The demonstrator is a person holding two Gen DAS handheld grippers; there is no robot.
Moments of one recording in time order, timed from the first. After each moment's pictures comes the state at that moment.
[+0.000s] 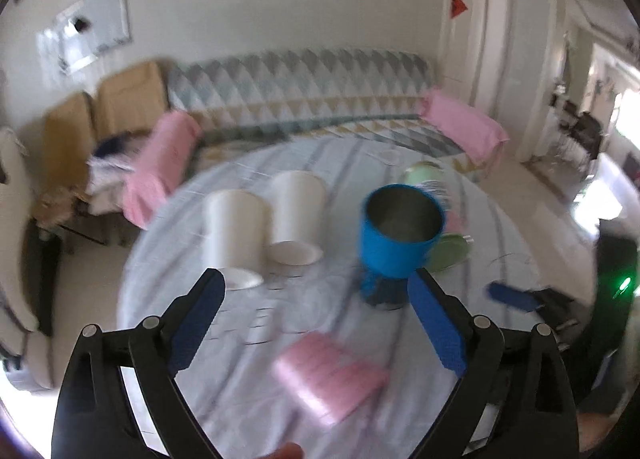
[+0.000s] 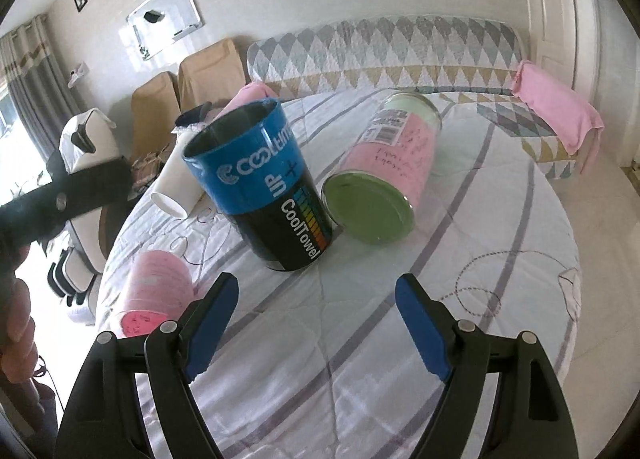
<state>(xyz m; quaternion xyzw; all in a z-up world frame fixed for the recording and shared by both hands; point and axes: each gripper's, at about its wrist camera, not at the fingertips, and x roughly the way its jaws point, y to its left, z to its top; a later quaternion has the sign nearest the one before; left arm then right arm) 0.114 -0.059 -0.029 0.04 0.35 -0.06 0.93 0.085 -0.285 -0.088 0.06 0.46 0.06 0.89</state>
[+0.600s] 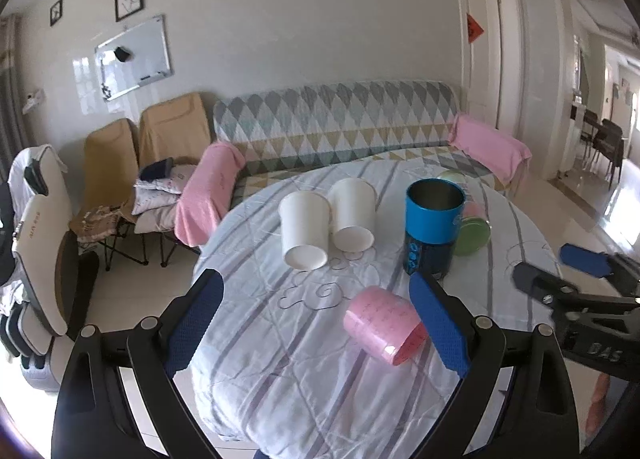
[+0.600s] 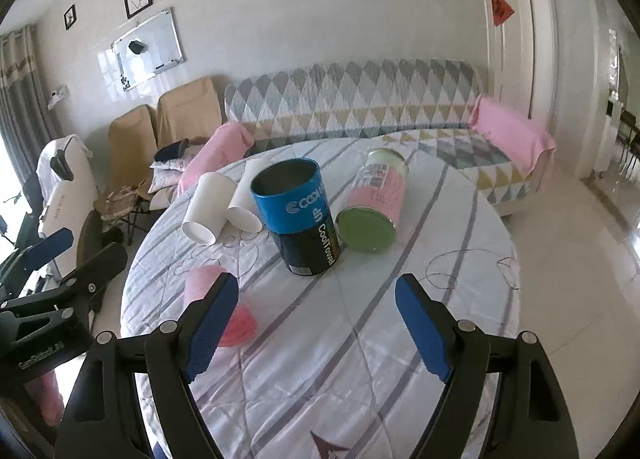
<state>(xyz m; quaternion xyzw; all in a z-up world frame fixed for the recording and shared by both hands) 0.036 -0.022 -0.020 0.05 0.28 -0.01 0.96 0.025 -0.242 -0.024 0.04 0.39 -0.02 0.92</state>
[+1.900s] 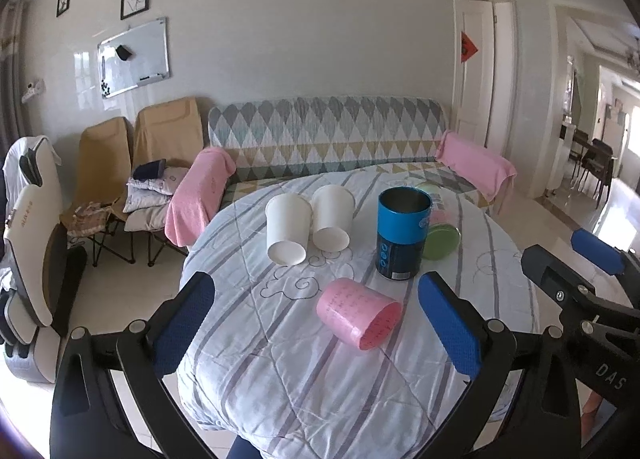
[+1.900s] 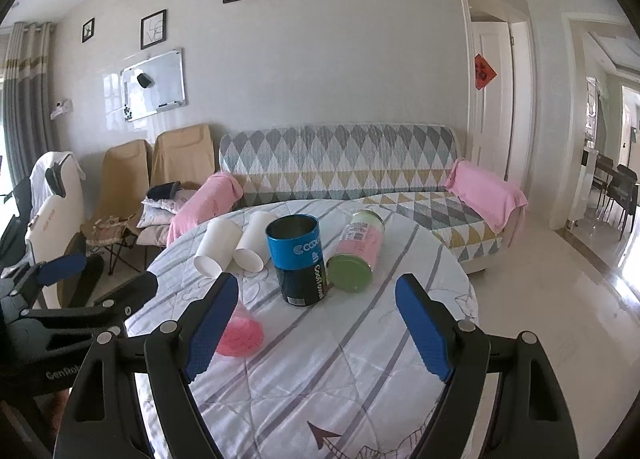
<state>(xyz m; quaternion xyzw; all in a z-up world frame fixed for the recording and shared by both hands) 0.002 -0.036 -0.014 0.02 0.27 -0.03 0.96 -0.027 -0.218 0.014 -0.01 0.29 -0.05 0.96</state>
